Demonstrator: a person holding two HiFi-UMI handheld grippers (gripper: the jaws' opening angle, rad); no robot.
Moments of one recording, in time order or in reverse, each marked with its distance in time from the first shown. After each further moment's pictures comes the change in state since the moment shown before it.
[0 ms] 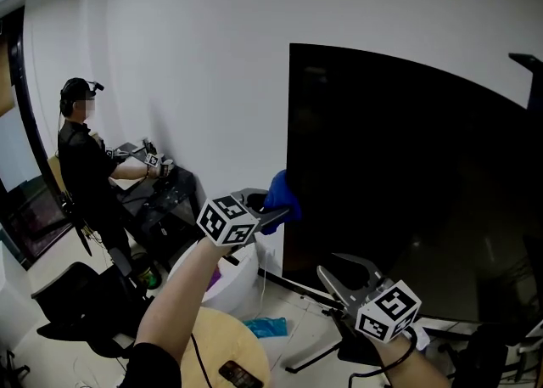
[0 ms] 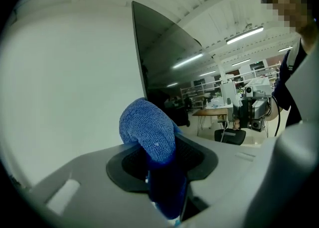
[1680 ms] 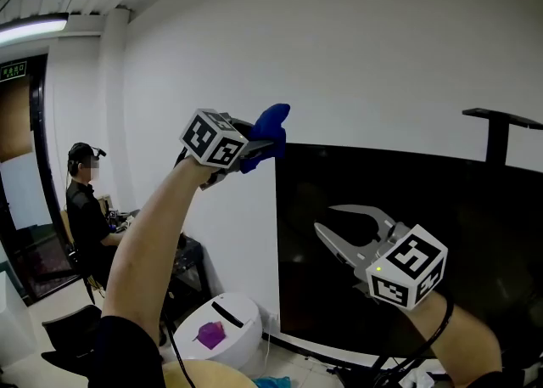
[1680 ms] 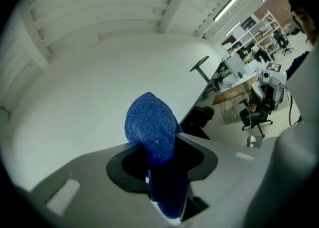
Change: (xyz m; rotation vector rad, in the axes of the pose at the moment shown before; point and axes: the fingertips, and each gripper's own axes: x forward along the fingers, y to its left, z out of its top) left arm -0.091 0.087 0.325 0.409 0.044 0.260; right arm -0.015 0.006 0.254 -0.426 -0.142 0.037
